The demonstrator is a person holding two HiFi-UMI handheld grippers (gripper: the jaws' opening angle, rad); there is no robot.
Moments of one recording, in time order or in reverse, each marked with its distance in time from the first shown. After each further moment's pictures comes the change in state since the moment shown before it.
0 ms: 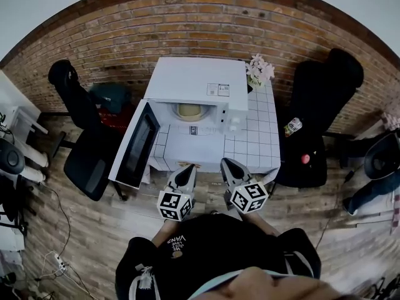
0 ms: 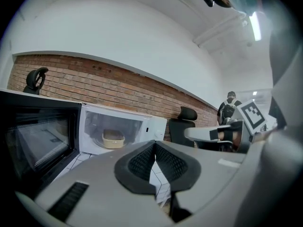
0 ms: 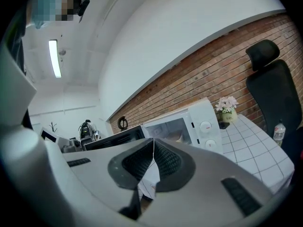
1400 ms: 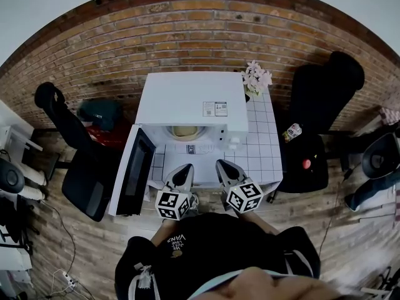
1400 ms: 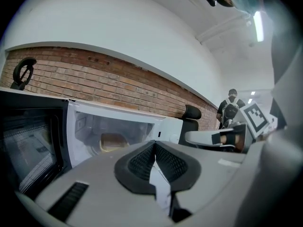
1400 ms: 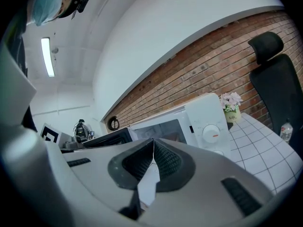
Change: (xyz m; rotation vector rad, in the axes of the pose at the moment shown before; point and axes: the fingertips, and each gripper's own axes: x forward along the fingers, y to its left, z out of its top) left arm 0.083 0.067 0.018 0.009 0.028 -0.039; right arm 0.088 -0.043 0.009 0.021 0.013 -0.033
